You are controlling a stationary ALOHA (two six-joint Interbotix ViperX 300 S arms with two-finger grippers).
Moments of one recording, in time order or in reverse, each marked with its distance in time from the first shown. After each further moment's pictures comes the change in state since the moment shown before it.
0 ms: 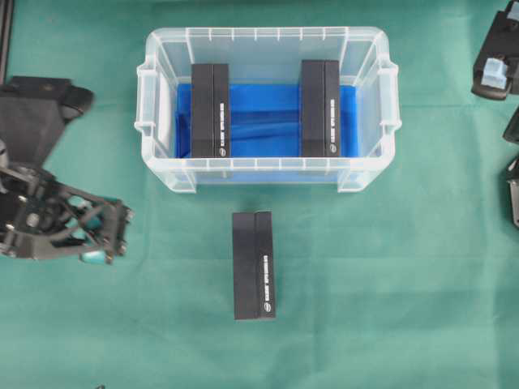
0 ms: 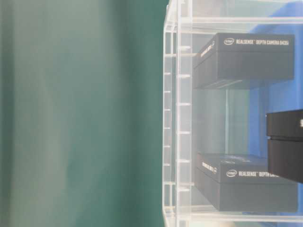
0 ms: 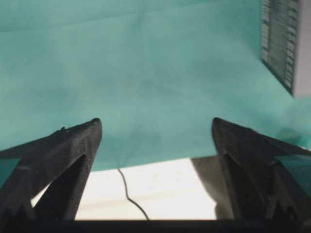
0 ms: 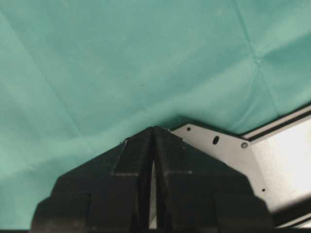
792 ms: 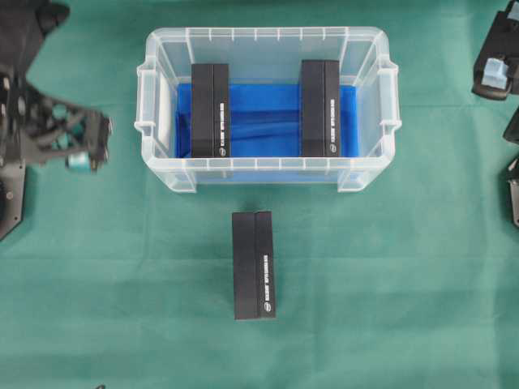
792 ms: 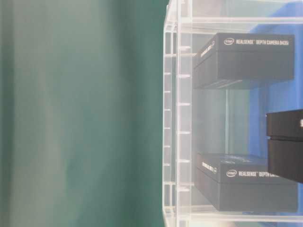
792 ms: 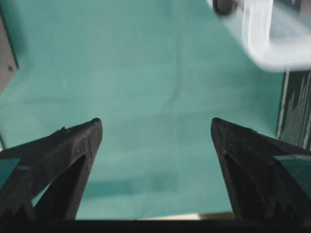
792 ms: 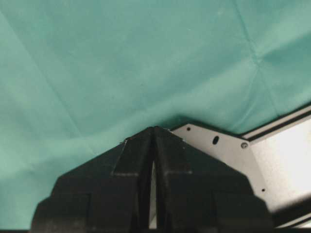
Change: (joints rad) left arm 0.370 -0.115 0.114 0.003 0.009 0.327; right arm 0.000 -0.002 0.000 0.000 0.000 -0.002
